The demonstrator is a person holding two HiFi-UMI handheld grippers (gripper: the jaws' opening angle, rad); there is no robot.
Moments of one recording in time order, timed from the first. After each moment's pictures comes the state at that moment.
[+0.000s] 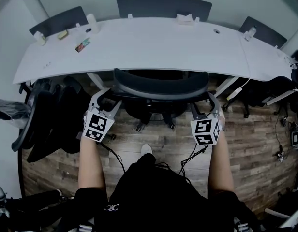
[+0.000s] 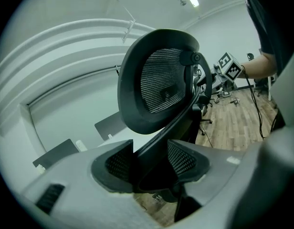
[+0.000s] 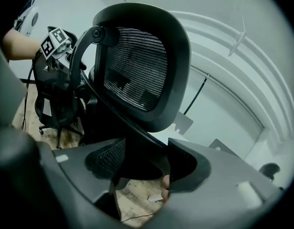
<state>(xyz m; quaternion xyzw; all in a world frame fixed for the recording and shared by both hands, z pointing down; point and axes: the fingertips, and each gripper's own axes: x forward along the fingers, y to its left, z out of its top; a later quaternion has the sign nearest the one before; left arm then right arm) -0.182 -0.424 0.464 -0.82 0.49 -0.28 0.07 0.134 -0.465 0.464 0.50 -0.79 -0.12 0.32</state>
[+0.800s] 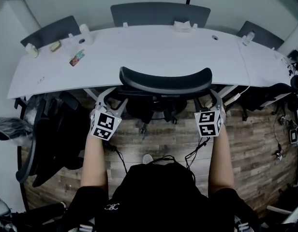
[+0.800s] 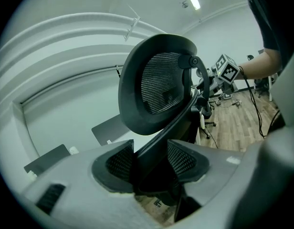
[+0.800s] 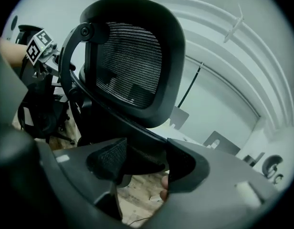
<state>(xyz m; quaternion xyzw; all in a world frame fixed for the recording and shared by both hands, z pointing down) -0.199 -0.545 0.460 -0.83 0.48 -0.25 0.08 0.123 -0.584 0.464 0.55 -0.76 -0.06 0.33</state>
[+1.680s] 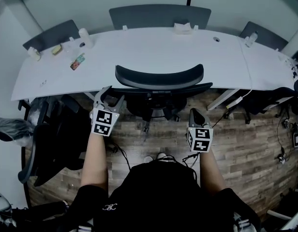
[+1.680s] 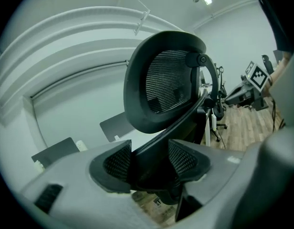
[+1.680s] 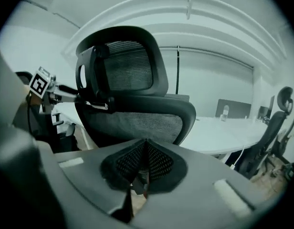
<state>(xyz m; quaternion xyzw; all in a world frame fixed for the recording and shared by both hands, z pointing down) -0.199 -0.592 0.456 -0.80 0.54 -0.25 0.05 0.123 -0.563 0.516 0.56 -0.80 0.10 0.18</state>
